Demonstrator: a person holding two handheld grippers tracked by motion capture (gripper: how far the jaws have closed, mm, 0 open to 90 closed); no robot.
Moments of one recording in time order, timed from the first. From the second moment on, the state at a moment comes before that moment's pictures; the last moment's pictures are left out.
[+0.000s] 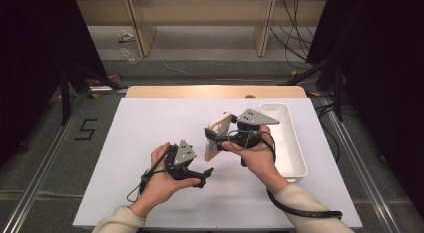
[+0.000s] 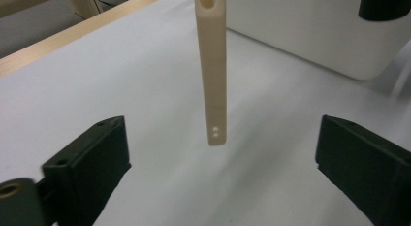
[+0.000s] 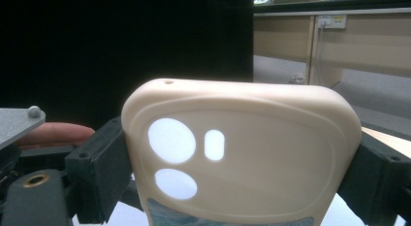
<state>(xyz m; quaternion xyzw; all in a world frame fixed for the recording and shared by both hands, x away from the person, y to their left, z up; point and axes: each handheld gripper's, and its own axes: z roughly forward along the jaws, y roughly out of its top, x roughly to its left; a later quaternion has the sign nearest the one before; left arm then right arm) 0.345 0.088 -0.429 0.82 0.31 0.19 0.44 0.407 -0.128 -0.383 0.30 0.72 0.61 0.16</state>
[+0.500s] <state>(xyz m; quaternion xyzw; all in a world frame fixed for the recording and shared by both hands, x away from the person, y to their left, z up) 0.340 0.112 -0.430 0.82 0.32 0.20 0.43 0.408 -0.132 -0.380 0.31 0.71 0.61 0.17</state>
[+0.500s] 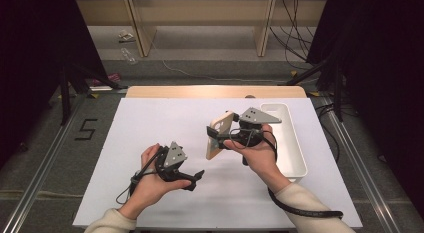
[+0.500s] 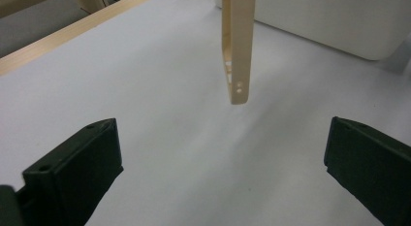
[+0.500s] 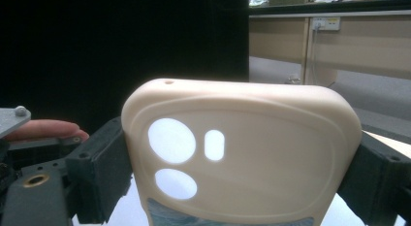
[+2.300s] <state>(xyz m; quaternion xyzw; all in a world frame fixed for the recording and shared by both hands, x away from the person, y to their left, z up) 0.341 0.168 -0.436 0.79 0.37 0.22 0.42 0.420 -0.167 -0.358 0.34 0.69 0.60 0.22</state>
